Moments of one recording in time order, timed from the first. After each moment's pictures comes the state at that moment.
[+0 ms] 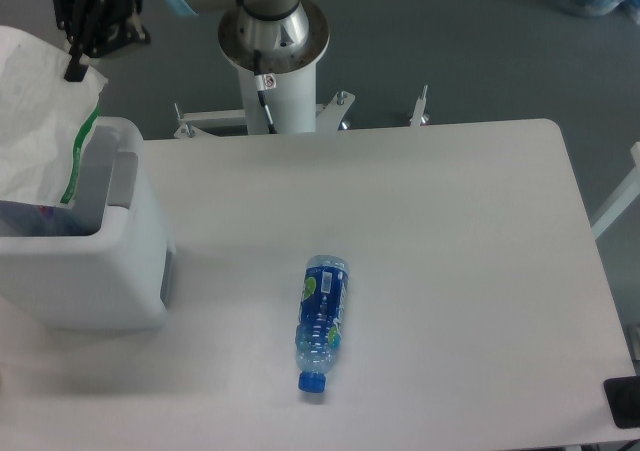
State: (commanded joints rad) arm 2.23 -1.31 -1.83 -1.12 0.91 0.75
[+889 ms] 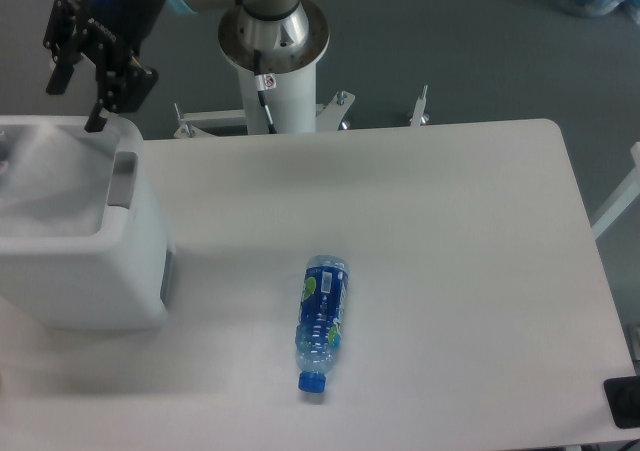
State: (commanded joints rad) arm 2.29 -1.36 -1.82 -1.12 0.91 0.79
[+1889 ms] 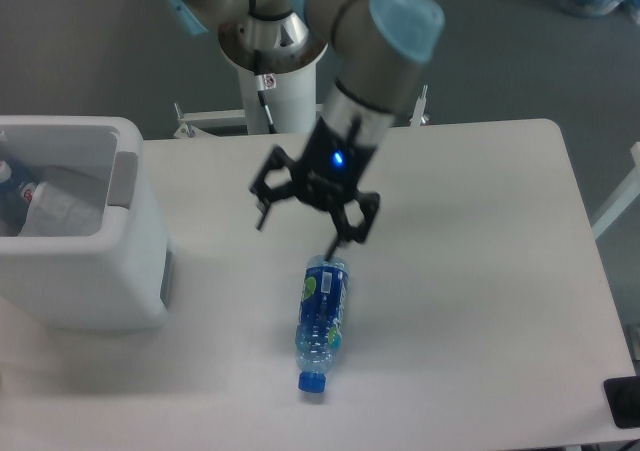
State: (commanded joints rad) arm 2.52 -1.90 -1.60 -1.08 1.09 0.69
